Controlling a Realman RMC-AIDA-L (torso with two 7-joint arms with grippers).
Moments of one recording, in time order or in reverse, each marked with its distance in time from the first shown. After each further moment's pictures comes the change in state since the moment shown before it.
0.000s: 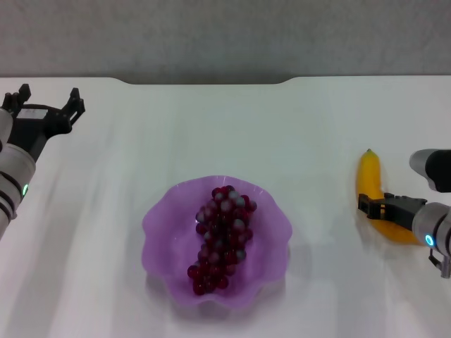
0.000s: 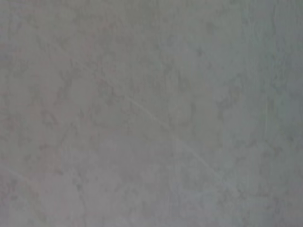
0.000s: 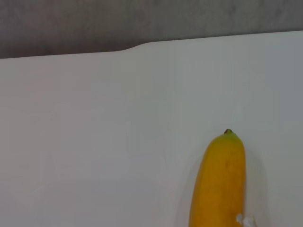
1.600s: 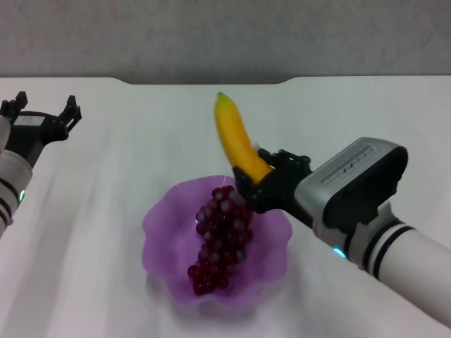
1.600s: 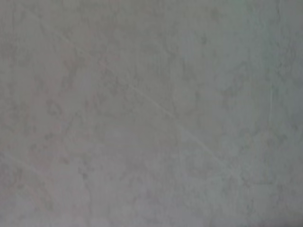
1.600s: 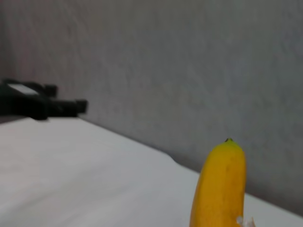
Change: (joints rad) left arm 0.005 0.002 0.000 -0.014 0.000 -0.007 0.002; right arm -0.173 -0.007 -0.380 -0.555 -0.026 -0.177 -0.315
